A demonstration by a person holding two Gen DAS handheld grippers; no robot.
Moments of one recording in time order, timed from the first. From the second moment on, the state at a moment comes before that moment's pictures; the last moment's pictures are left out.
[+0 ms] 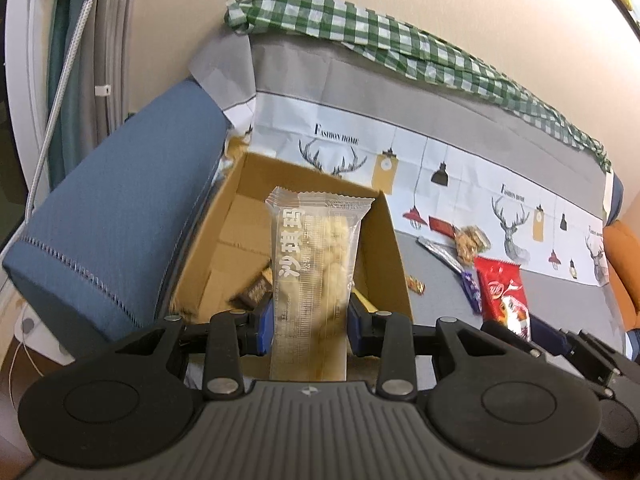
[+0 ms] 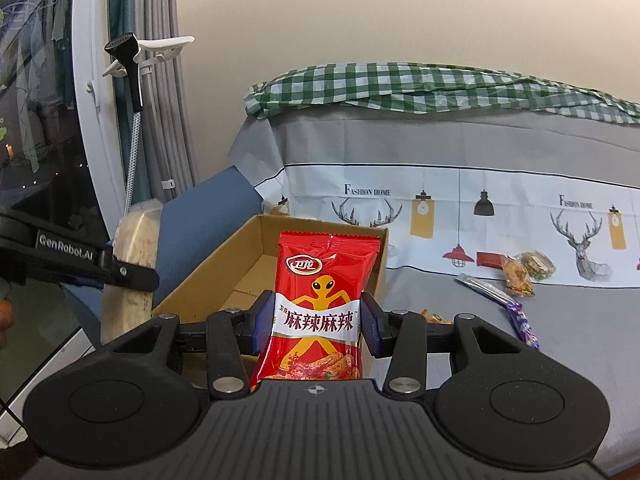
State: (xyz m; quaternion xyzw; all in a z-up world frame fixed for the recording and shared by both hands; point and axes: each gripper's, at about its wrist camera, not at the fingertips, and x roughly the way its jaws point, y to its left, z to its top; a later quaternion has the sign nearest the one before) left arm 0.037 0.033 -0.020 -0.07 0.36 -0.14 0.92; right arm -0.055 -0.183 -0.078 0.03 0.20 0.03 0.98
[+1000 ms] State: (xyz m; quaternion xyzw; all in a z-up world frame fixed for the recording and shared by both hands) left arm 0.228 0.004 -0.132 -0.01 0.45 -0.10 0.89; right arm 0.140 -0.174 -0.171 0.04 0.31 0.04 0.95
